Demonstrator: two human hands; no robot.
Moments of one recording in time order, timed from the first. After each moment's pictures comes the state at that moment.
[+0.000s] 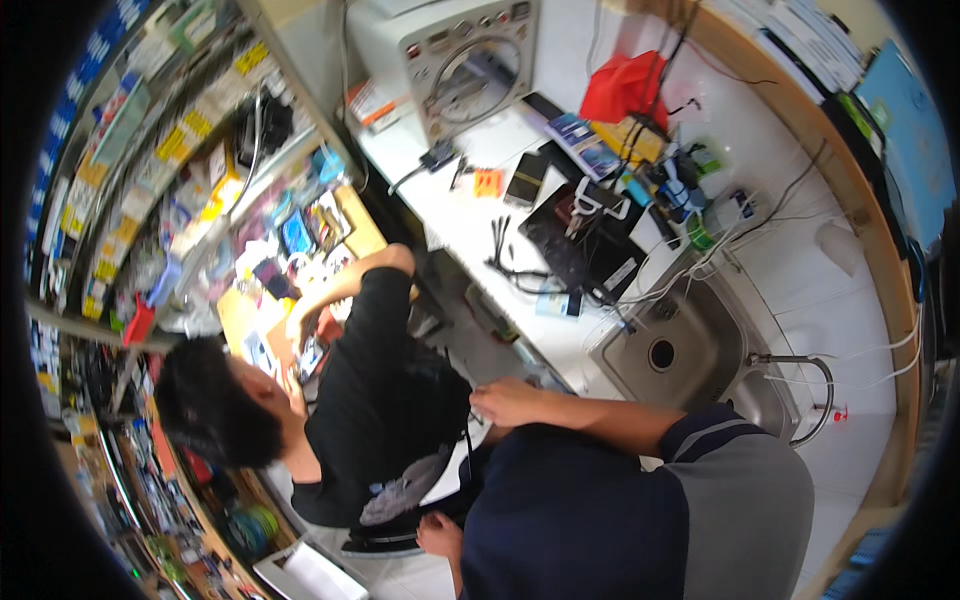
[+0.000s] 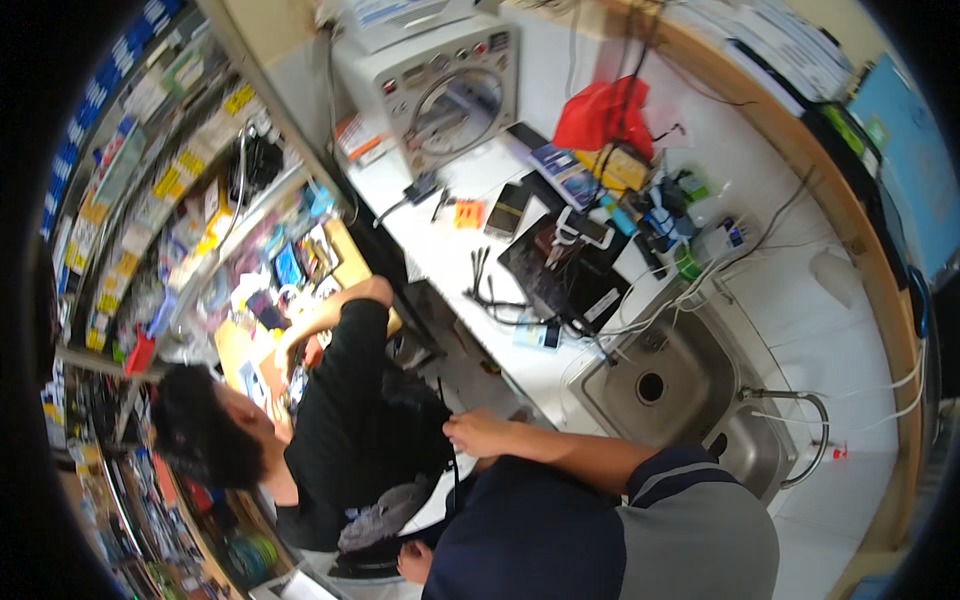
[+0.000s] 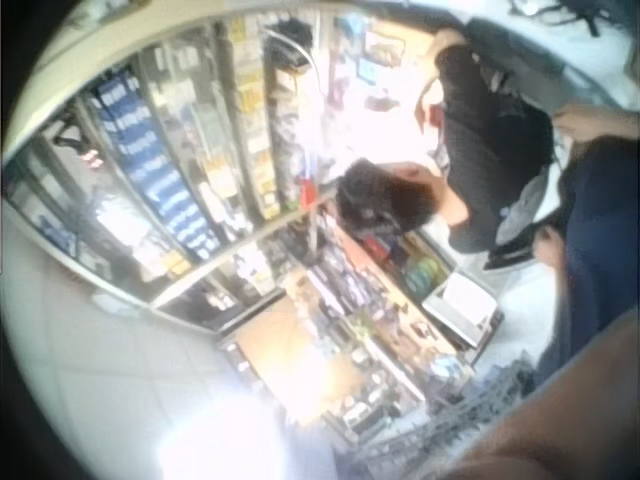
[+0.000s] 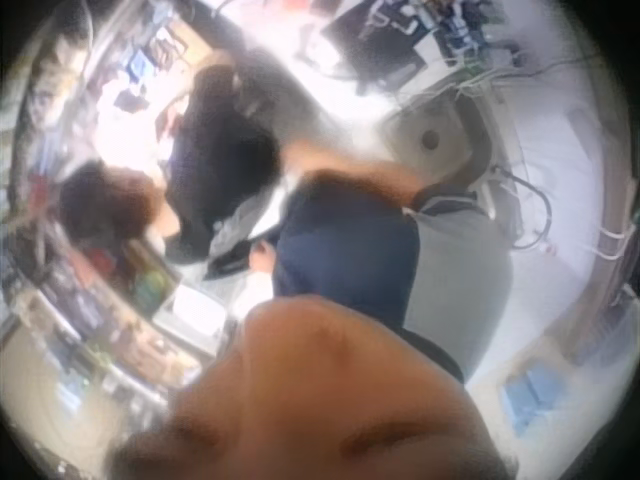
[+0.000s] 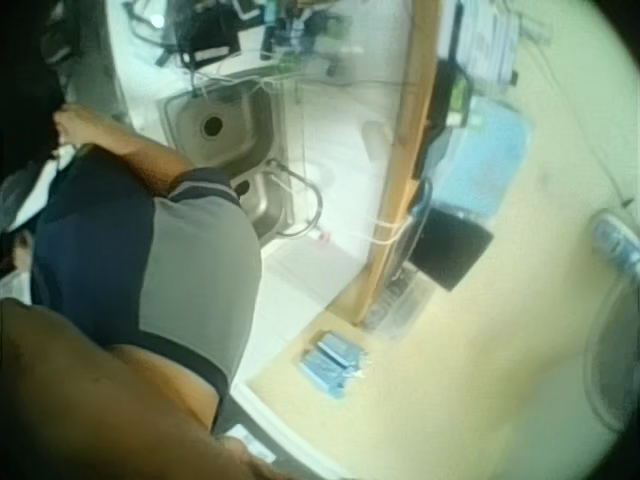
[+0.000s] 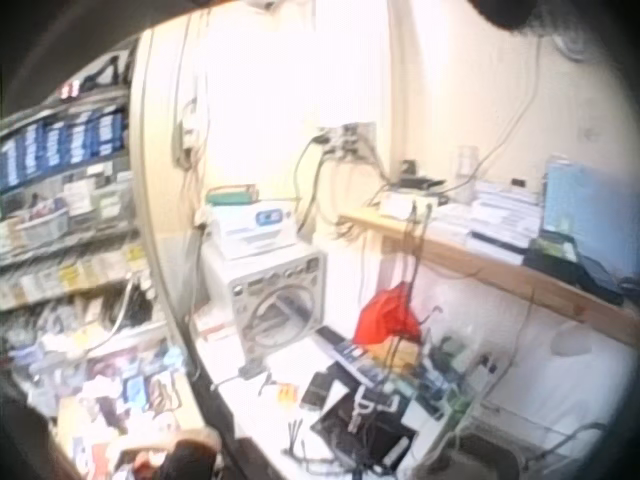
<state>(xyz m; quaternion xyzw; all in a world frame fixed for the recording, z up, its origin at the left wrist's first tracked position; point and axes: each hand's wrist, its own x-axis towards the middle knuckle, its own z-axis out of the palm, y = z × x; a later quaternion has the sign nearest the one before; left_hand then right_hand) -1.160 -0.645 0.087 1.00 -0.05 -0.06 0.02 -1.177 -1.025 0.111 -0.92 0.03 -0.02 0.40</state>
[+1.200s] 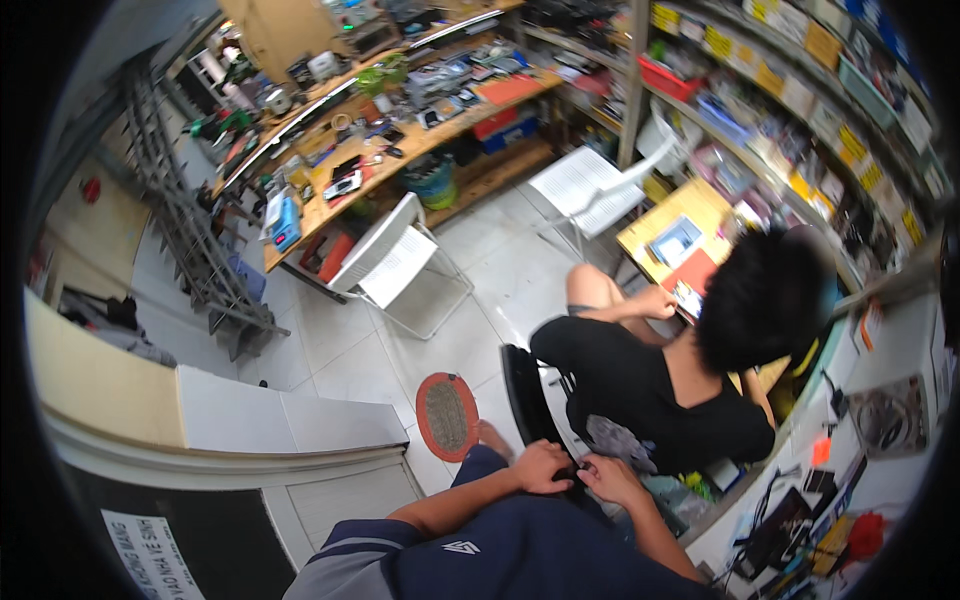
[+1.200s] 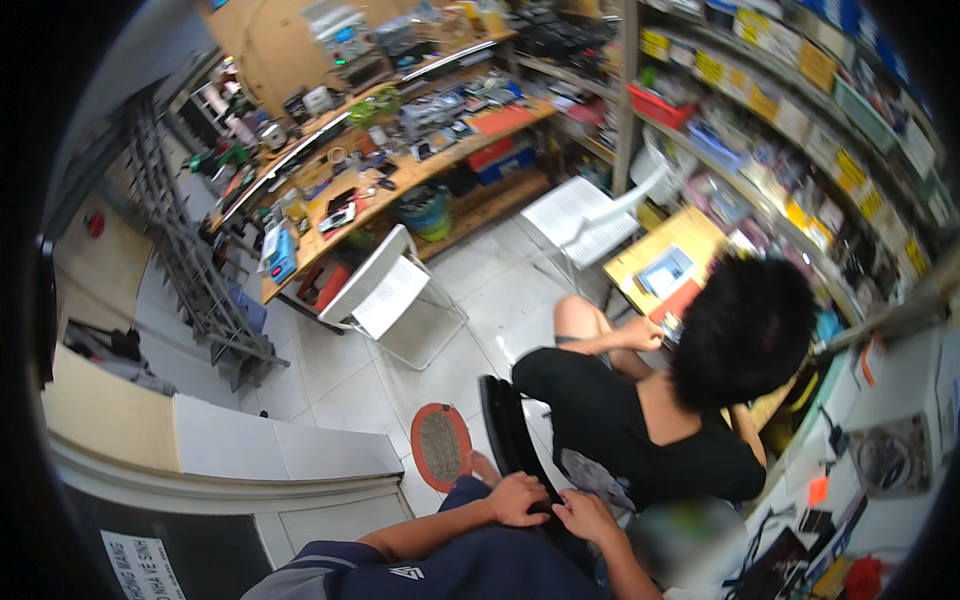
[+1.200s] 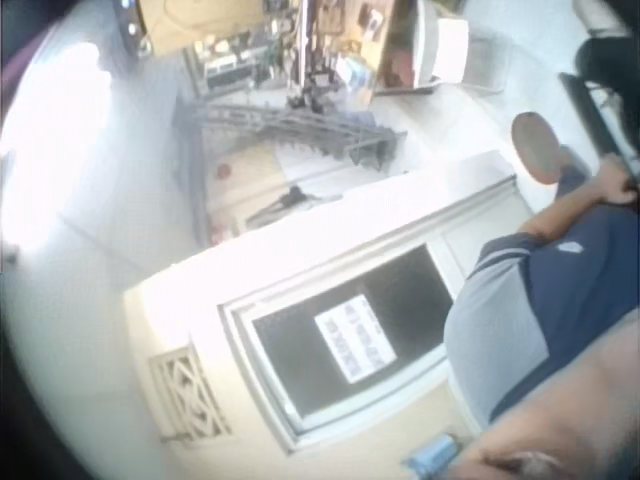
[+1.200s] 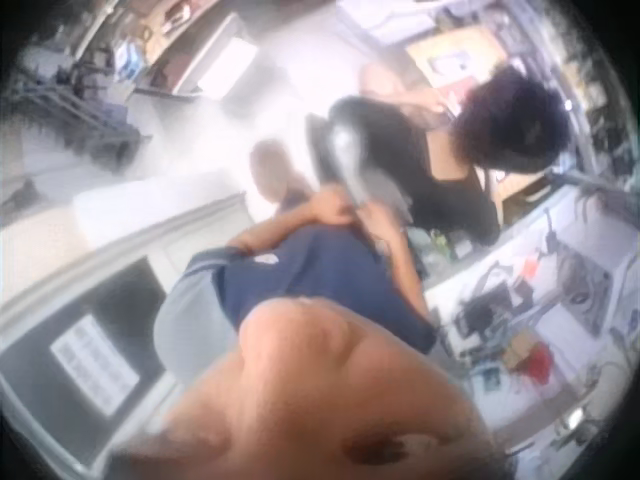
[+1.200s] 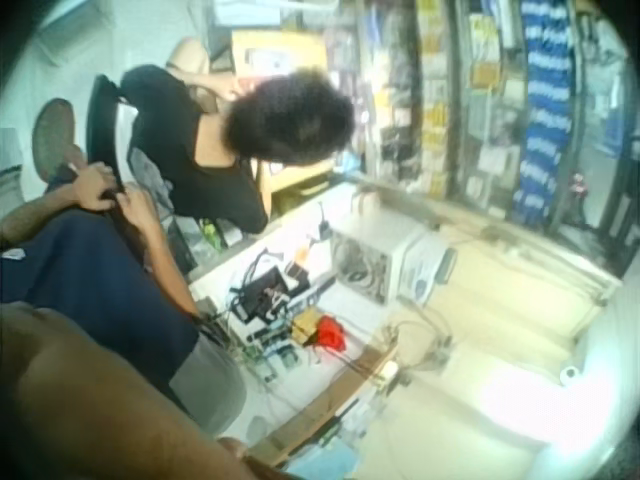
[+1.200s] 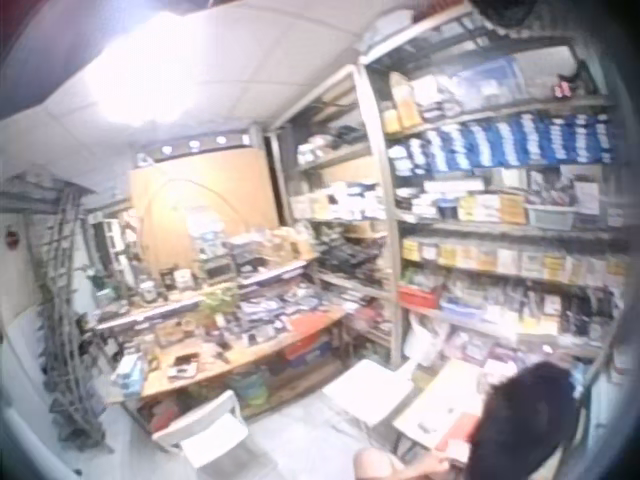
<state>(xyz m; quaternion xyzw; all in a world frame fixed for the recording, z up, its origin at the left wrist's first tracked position) -1.159 -0.606 0.120 0.90 -0.24 -0.12 0.34 -1.101 -0.826 0.174 -0.83 -0.22 0.39 0.33</state>
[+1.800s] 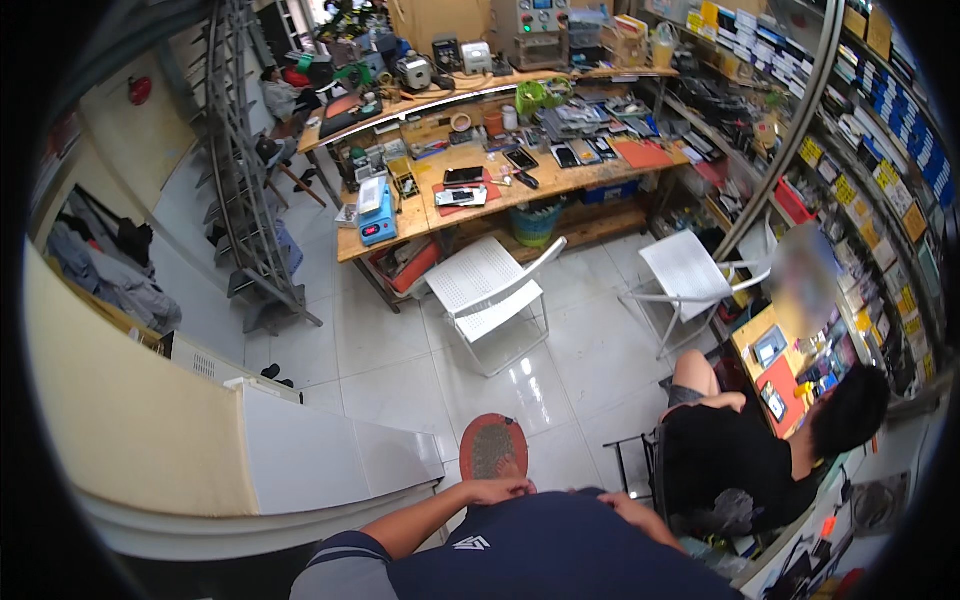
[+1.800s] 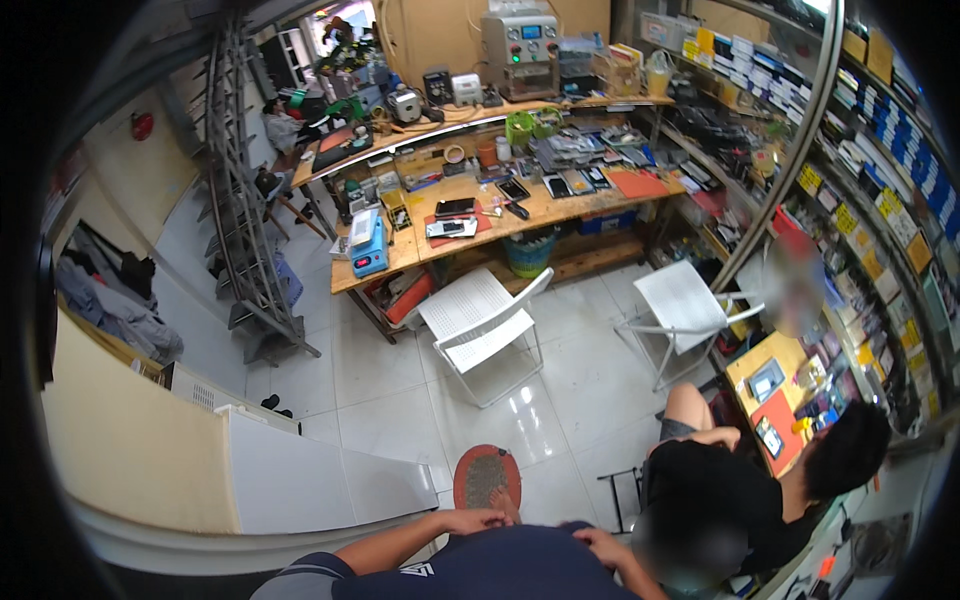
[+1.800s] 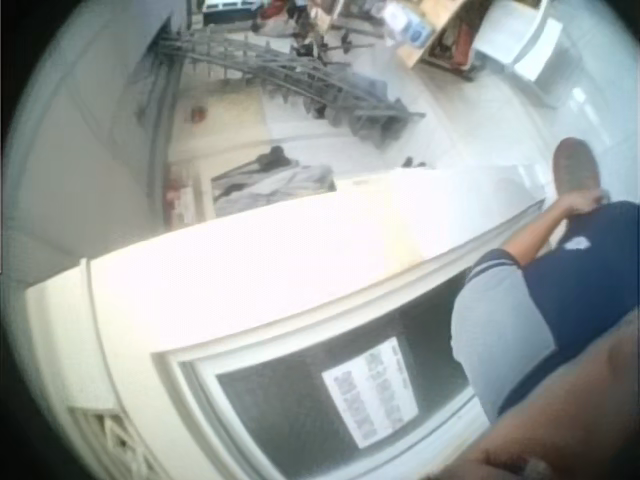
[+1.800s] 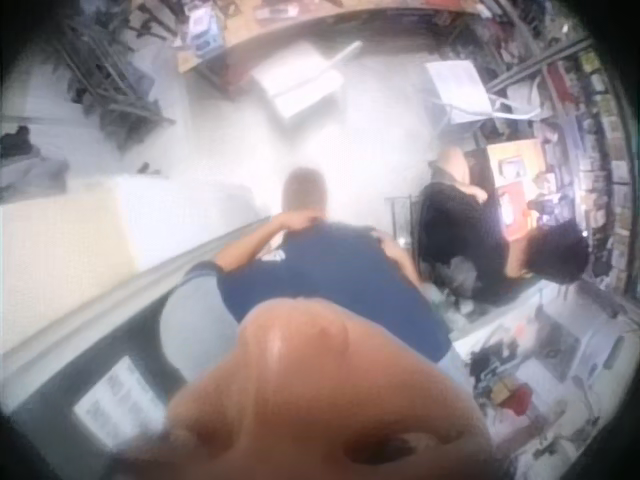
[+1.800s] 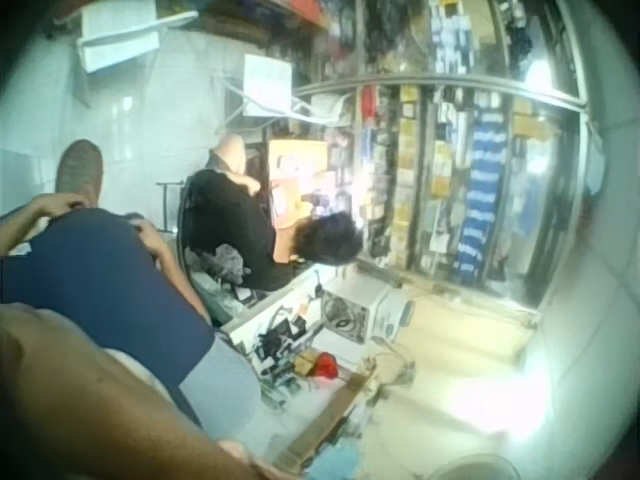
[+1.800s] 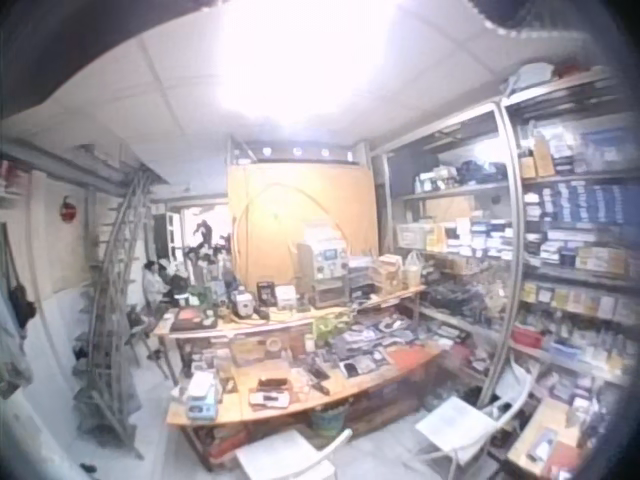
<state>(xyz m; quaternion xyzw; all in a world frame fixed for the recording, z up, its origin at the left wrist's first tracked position) -1.286 -0.243 0.107 0.60 0.00 -0.39 0.70 -1.129 -0.574 0.136 -0.67 -0.22 0.58 0.40</state>
